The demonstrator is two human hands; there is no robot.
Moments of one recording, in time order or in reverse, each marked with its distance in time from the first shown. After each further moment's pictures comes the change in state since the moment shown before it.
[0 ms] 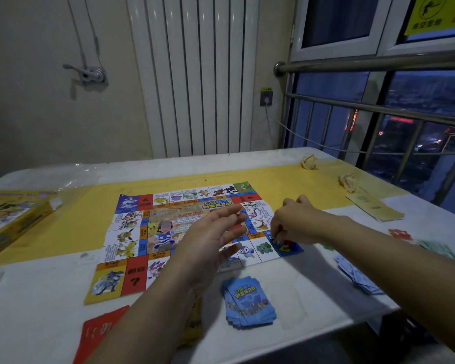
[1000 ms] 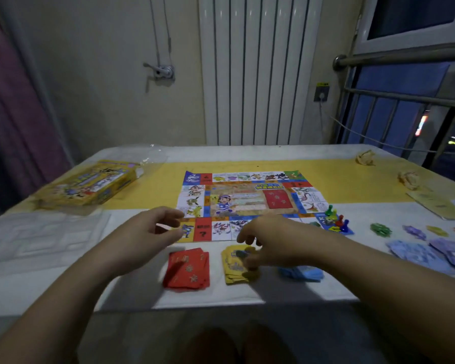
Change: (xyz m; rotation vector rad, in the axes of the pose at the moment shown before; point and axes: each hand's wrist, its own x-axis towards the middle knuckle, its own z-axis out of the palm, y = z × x) left_hand -0.094 0.014 -0.161 1.005 0.208 0.176; right_hand -0.046 -0.154 -0.035 0.323 -0.025 -0.356
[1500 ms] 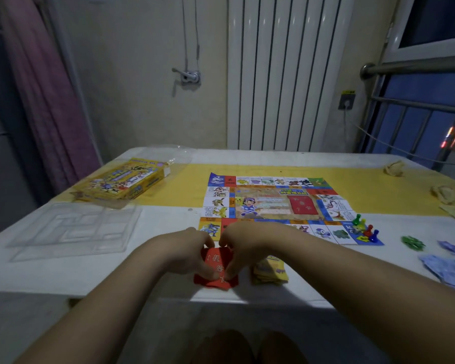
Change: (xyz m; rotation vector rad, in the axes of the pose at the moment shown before) left_hand 0.010 -0.006 0.010 0.605 -0.382 -0.109; right_hand 0.066 -0.062 0.010 -0.132 -0.199 -0.039
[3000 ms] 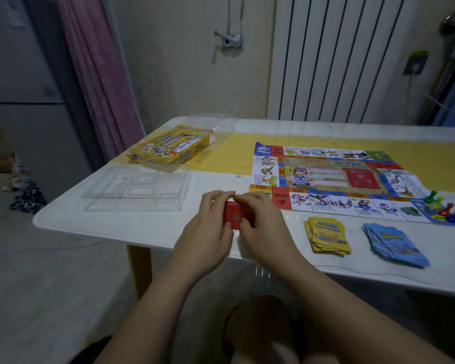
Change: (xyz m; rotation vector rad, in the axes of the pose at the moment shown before) left_hand -0.033 -0.051 0.071 -0.340 0.772 0.086; right_hand 0.031 -0.068 0.070 0.775 0.830 -0.088
